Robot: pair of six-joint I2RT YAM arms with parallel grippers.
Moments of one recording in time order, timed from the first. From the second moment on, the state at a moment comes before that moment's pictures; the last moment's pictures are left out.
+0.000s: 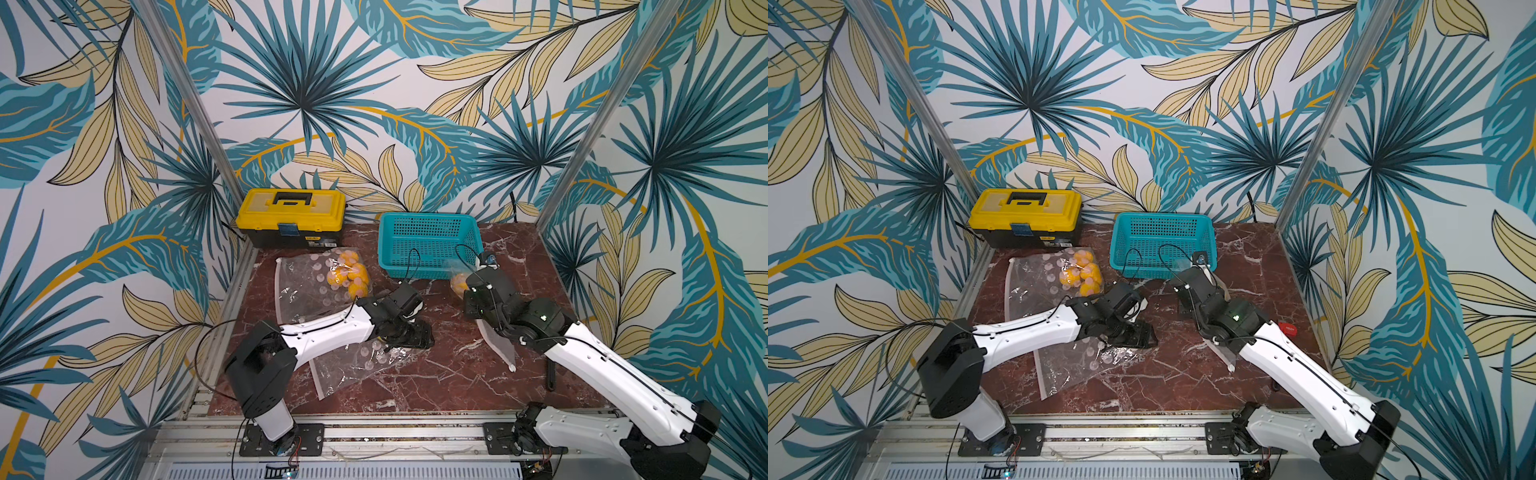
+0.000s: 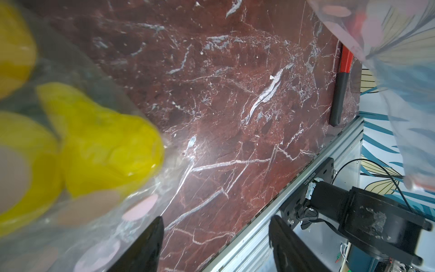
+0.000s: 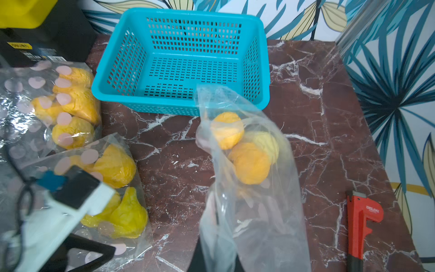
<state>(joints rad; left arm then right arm) -0.88 1.70 1.19 -0.51 0.33 -0.76 0.72 1.13 1.23 -0.93 0.58 0.49</state>
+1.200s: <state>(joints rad) -0.31 1.55 0.96 -0.53 0.21 -0.56 0.64 1.36 1.61 -1.13 0.11 0.09</state>
